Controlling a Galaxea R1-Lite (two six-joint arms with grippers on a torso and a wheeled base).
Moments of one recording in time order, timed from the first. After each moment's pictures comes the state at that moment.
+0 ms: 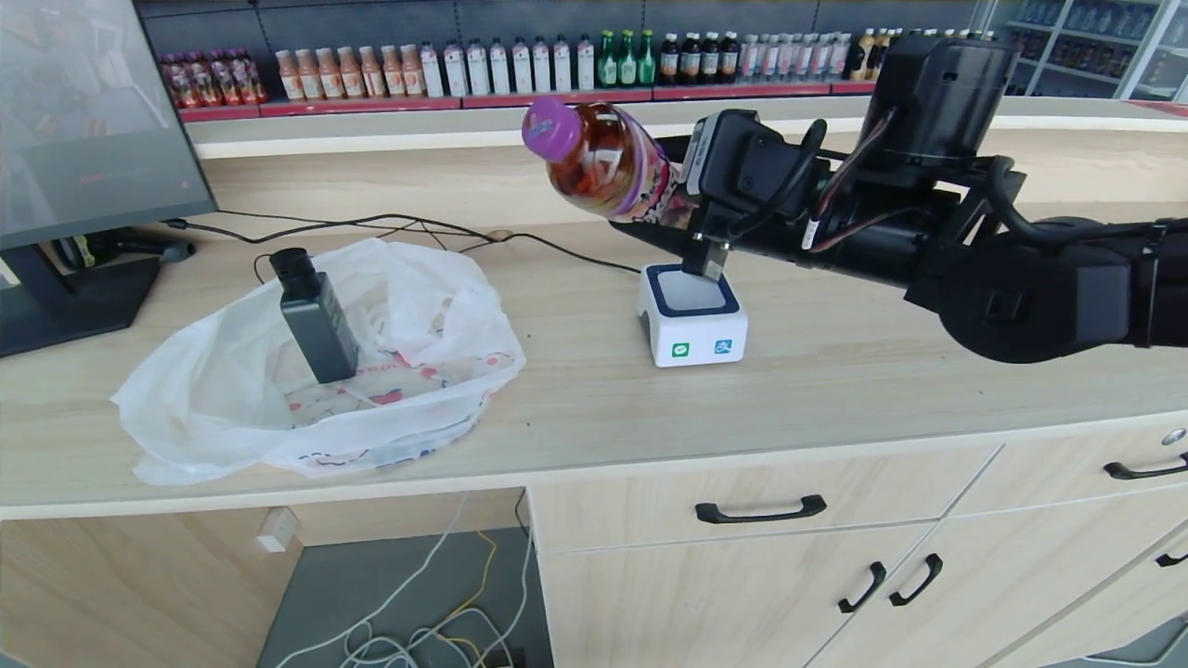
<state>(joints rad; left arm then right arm) 0.00 0.00 0.00 0.00 0.00 0.01 0.55 1.90 -1.53 -0.48 0.44 -1.10</state>
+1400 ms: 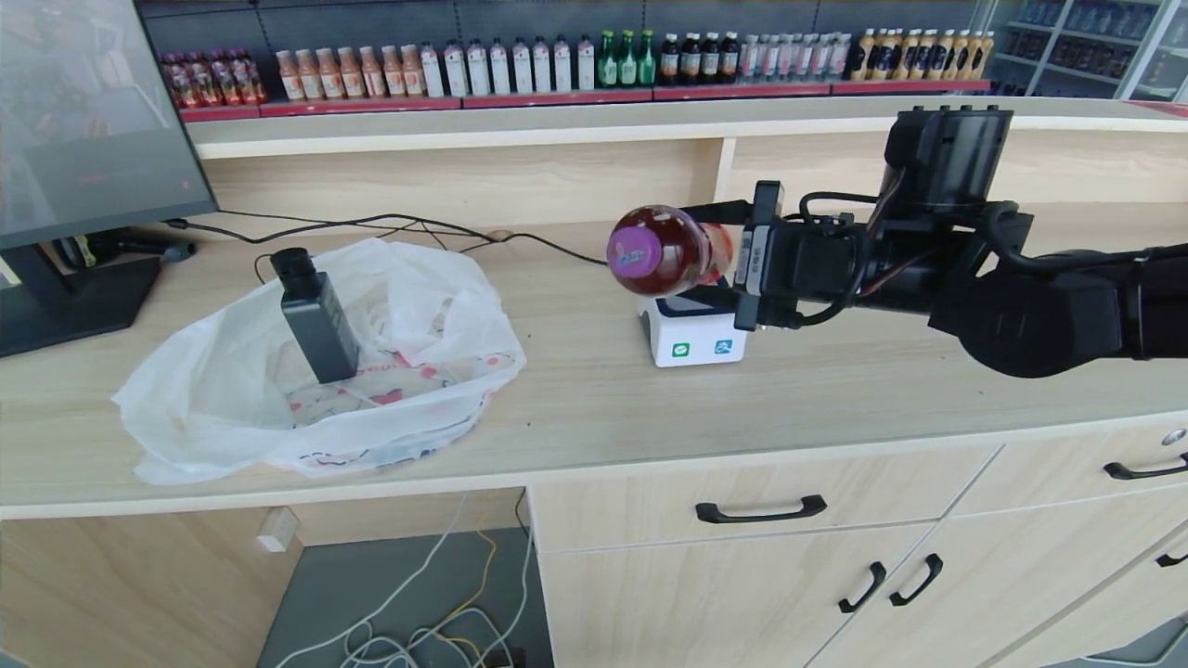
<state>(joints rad) 0.00 0.00 0.00 0.00 0.00 0.01 0.42 1.90 -1.41 -0.46 0.67 -1.33</state>
